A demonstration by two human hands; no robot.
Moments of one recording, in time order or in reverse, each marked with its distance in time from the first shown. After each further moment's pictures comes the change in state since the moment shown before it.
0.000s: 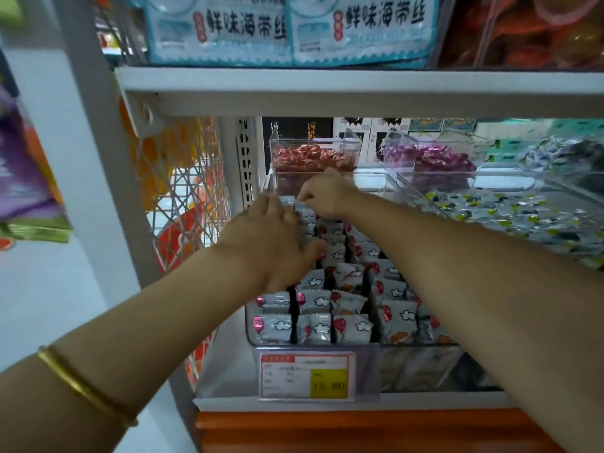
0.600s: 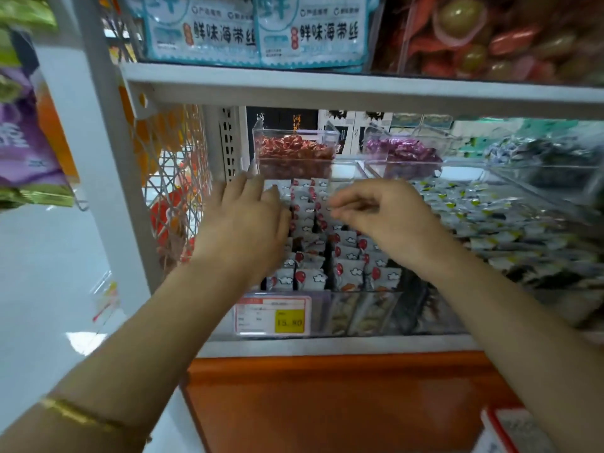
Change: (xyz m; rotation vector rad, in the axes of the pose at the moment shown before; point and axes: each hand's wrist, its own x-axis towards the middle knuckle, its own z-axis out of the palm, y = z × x) left_hand -0.045 0.023 0.003 -0.167 0.381 -0.036; right_hand -0.190 -0.003 -0.062 0.621 0.213 0.022
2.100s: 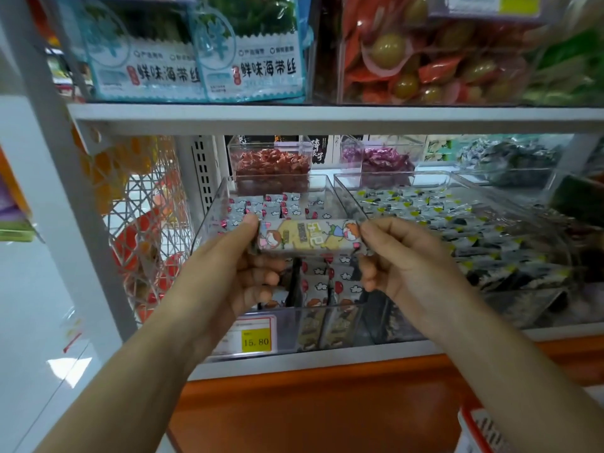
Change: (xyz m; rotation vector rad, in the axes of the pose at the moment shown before) left_hand -0.028 0.029 -0.023 -1.824 -0.214 -0.515; right_hand -0.053 0.013 -0.024 0.928 0.123 0.267
